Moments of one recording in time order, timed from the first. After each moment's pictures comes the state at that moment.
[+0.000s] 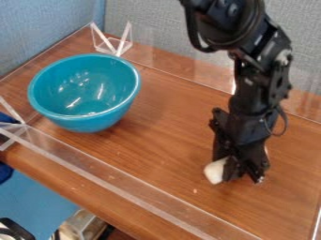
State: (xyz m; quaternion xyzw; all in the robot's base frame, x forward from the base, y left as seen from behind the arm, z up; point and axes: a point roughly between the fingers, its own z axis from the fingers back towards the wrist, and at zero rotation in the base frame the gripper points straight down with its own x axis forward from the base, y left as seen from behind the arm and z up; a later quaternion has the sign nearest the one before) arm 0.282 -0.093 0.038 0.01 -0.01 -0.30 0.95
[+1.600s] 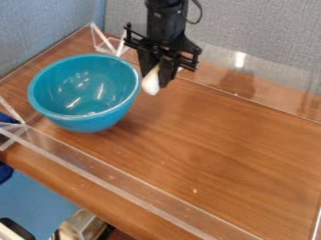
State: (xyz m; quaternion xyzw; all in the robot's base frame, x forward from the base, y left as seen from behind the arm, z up) arm 0.314 0.027 0.109 0.04 -0.04 0.00 1.00
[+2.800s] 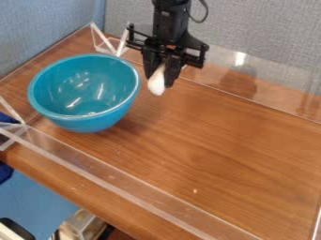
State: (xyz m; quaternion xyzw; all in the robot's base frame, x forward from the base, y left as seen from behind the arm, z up) arm 0.315 0.022 0.111 0.04 -0.02 0.07 1.00
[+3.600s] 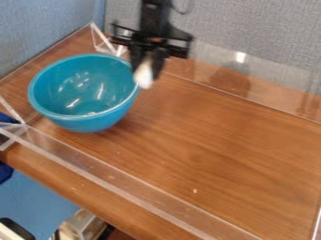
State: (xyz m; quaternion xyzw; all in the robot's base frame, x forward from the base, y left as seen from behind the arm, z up) arm 0.308 0.059 0.114 0.05 -0.01 0.16 0.99
